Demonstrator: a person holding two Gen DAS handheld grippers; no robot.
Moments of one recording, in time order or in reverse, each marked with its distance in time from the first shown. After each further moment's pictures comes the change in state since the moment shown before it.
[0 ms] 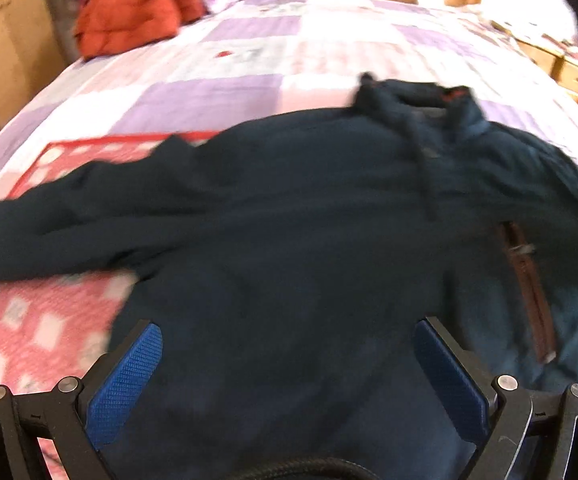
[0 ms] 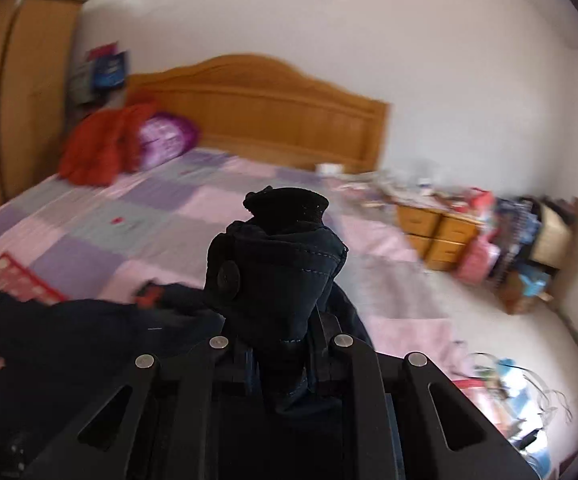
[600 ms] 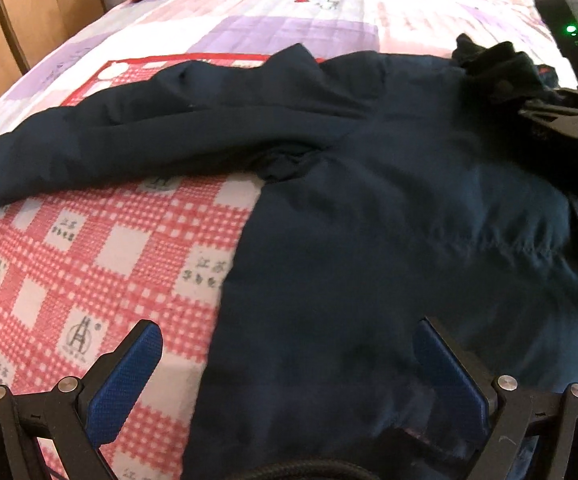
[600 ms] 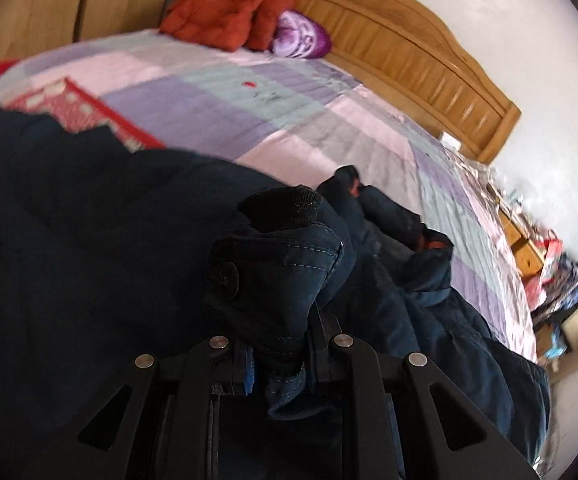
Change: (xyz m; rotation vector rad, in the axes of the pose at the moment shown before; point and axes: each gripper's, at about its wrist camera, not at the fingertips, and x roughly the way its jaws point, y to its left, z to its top) left arm 0.033 0.090 -0.051 -0.083 0.080 0.034; right arm 0.154 0.249 -0.119 -0.358 0.222 0.095
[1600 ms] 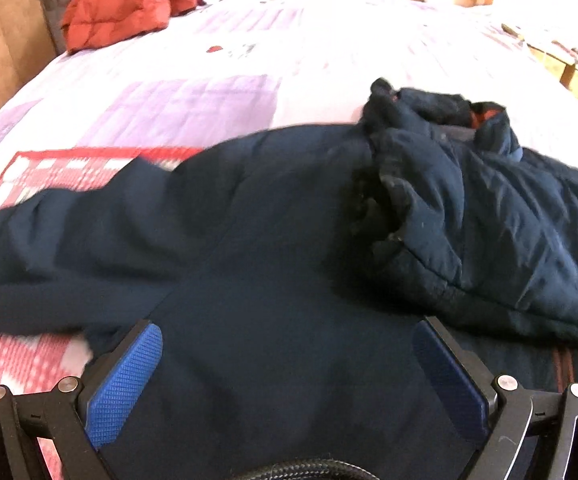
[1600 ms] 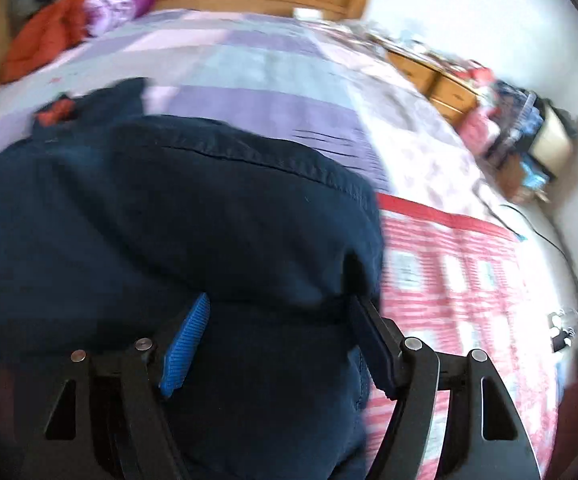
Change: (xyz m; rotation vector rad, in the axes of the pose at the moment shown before) left arm 0.032 -0.130 0.109 0.072 -0.074 -0.075; right arm -0.006 -0.303 -0.202 0.496 0.248 -0.137
